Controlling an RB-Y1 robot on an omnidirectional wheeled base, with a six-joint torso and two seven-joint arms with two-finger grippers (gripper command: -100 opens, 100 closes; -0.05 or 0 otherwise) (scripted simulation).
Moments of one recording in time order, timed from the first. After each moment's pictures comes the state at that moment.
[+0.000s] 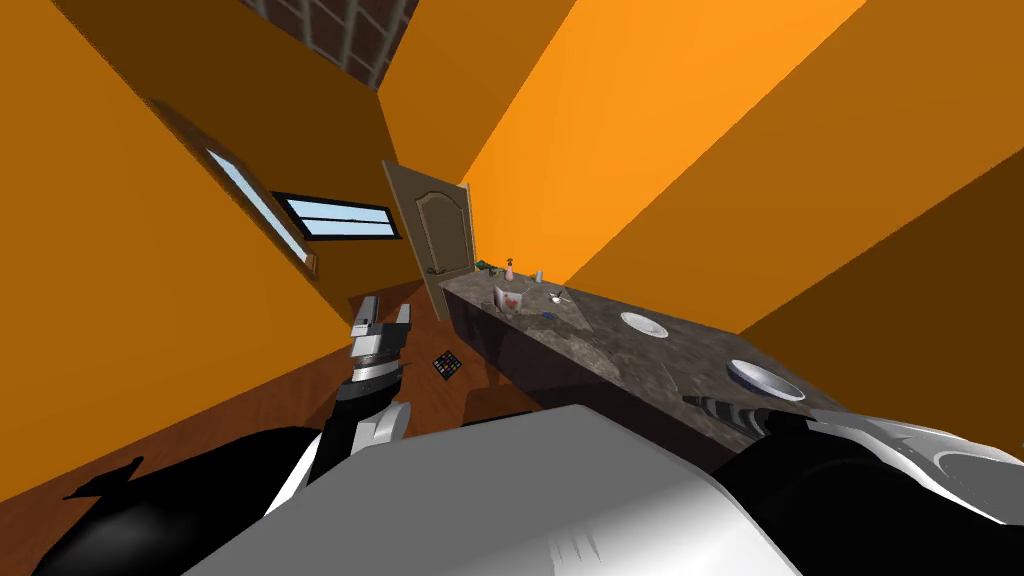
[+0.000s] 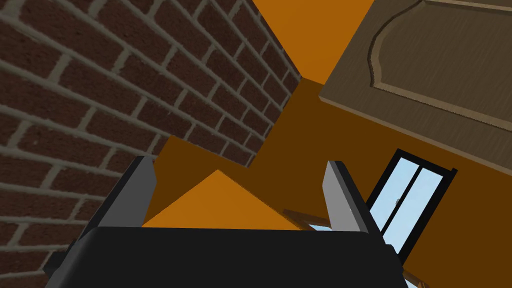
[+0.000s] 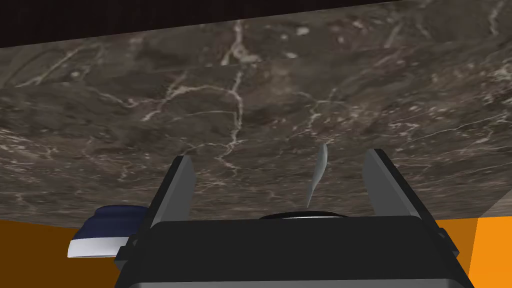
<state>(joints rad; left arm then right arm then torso) 0.45 0.04 0.00 -2.21 -0.04 -0.53 0.12 0.56 -1.60 0.70 -1.04 -0.29 -0.33 -0.34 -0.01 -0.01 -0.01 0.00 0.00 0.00</state>
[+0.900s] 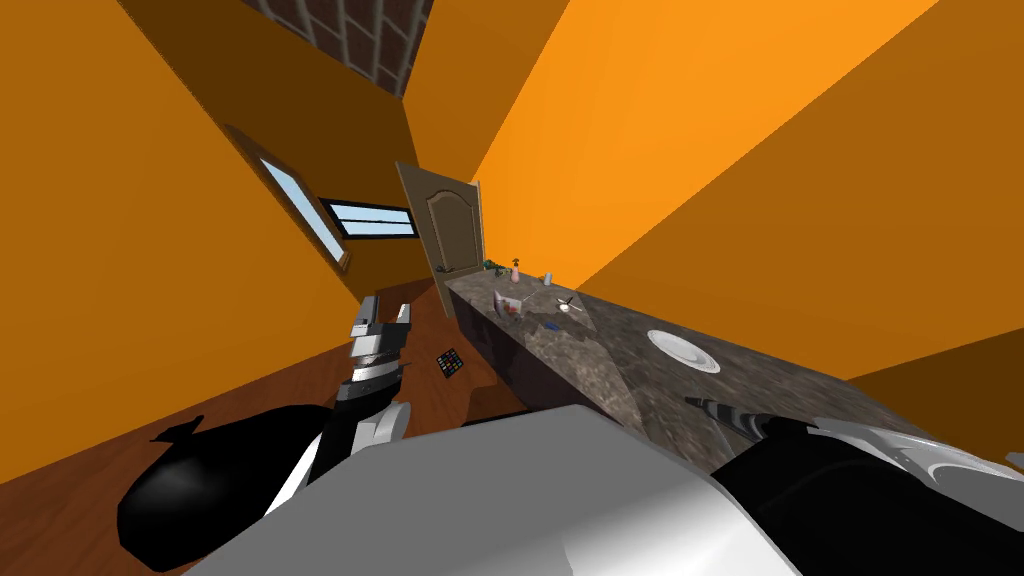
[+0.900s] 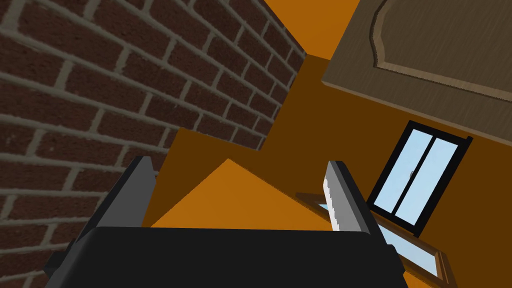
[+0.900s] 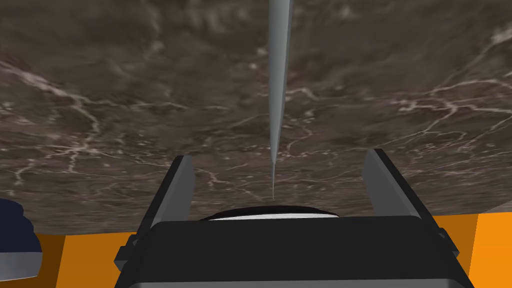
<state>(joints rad) 0.45 0.04 0.00 -2.21 -0.04 -0.53 0.12 0.53 -1.53 0.70 -0.97 -0.32 -0.31 -0.31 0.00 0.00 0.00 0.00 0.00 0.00</state>
